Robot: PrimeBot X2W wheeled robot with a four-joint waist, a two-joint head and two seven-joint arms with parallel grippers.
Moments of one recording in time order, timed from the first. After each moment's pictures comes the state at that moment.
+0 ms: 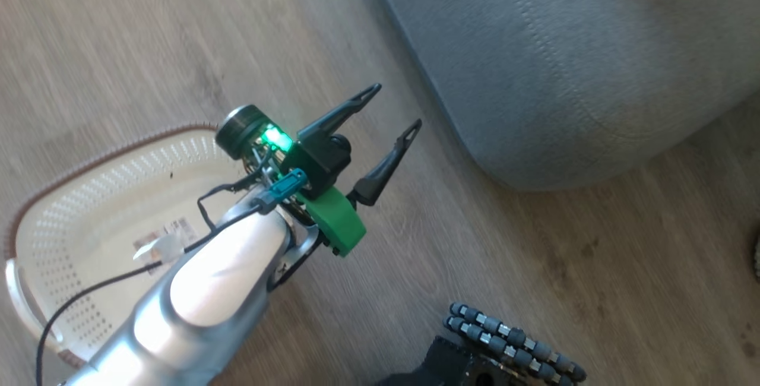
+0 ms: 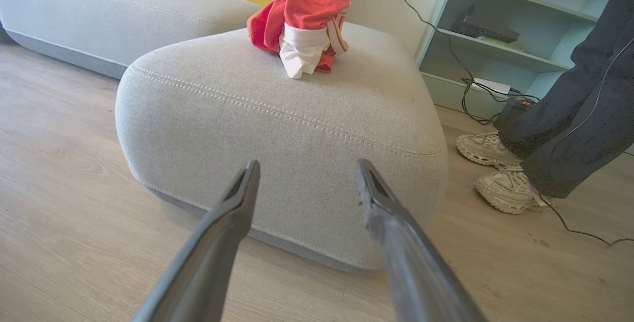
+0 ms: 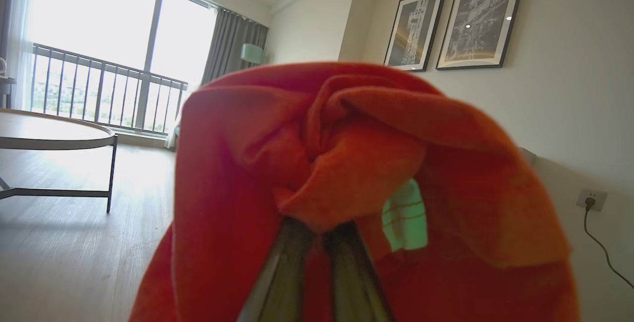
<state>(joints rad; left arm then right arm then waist) -0.61 0.20 -0.78 0.30 -0.29 -0.12 -0.23 -0.86 -0.34 -0.12 0.18 0.34 0.12 -0.26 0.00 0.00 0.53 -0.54</state>
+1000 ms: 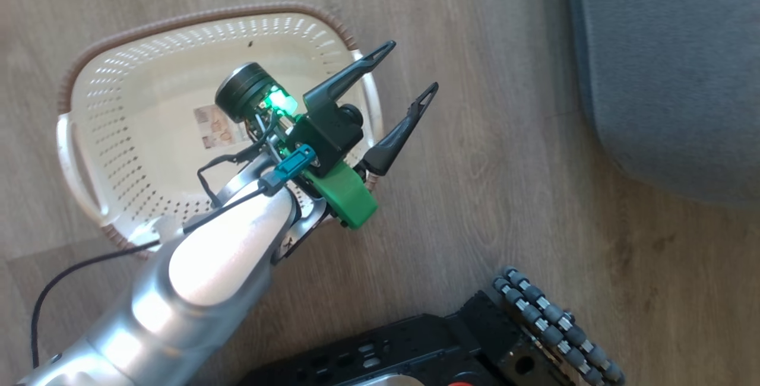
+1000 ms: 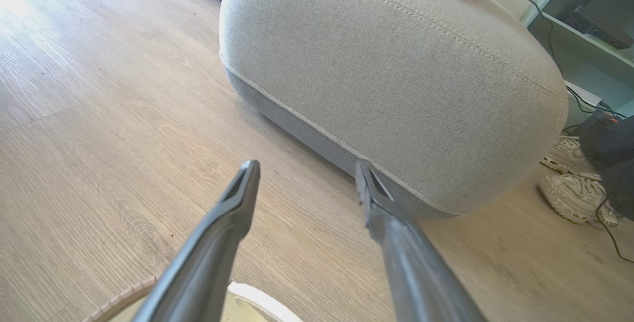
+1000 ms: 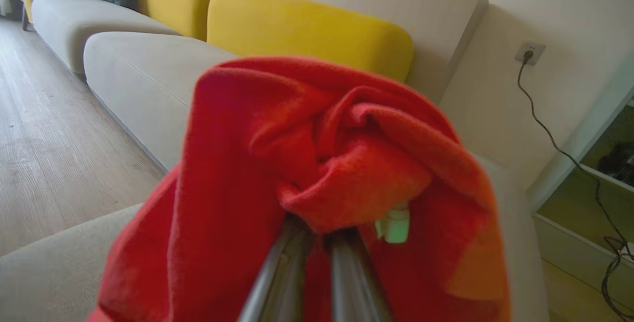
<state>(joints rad) -0.70 0.21 -0.80 0.25 -0.27 -0.10 -0.22 -1.33 -0.60 -0.49 0.98 0.16 0.12 -0.23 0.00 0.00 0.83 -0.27</state>
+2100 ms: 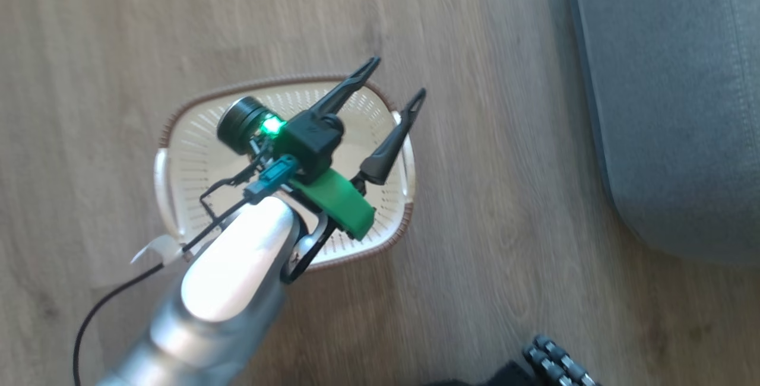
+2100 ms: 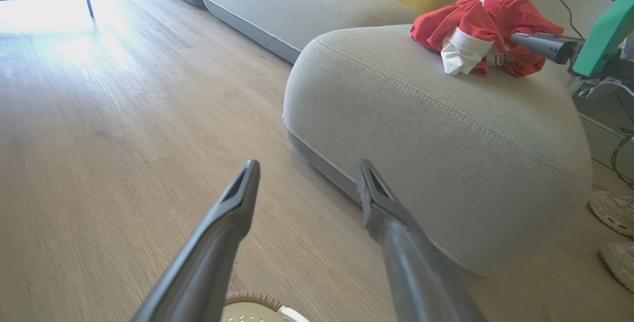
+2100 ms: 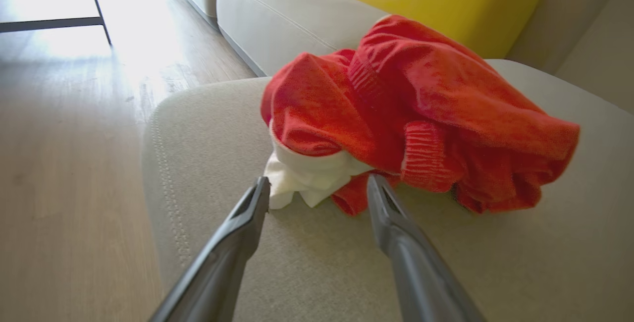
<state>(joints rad) -0.59 0.12 -0.68 0.29 -0.30 -0.11 -0.26 -0.56 -0.37 -0.31 0.51 0.36 0.12 -0.26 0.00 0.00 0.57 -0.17</state>
